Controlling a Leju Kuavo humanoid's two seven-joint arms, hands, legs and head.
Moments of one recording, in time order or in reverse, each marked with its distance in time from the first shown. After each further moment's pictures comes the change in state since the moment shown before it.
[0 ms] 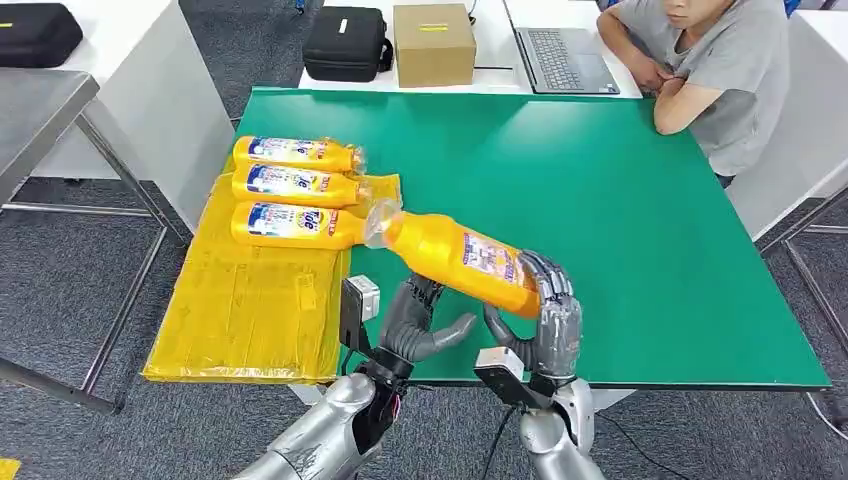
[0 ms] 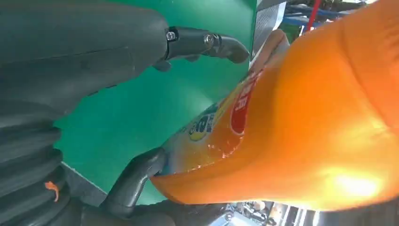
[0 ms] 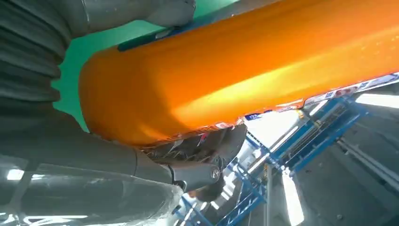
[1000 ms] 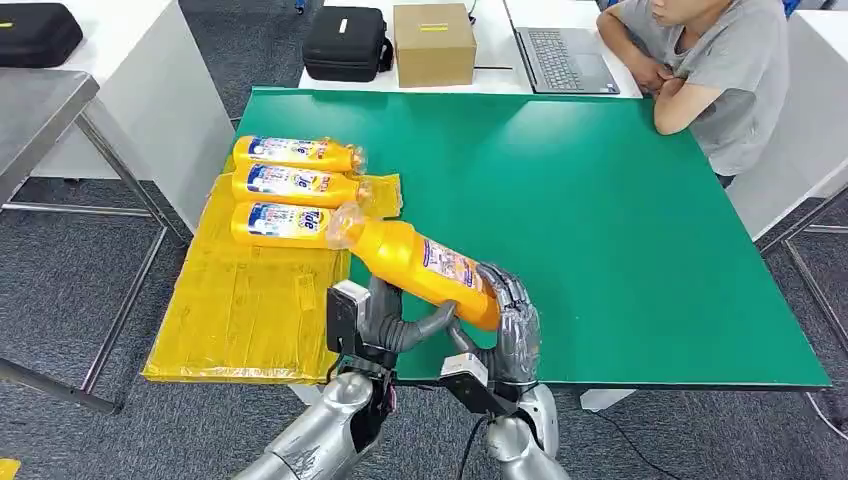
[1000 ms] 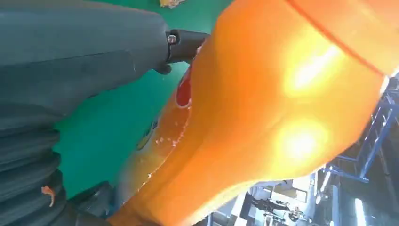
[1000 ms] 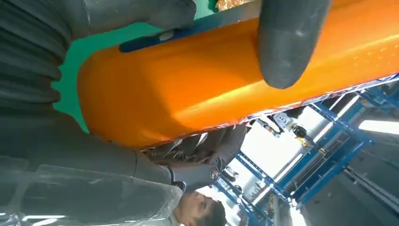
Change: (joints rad) left arm 0.025 0.000 0.069 -0.031 -0.102 0.278 -0.097; right arm -0.007 0.057 0.064 0.103 -0.013 -0.001 0.000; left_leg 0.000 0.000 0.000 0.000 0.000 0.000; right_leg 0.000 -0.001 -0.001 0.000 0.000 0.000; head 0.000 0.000
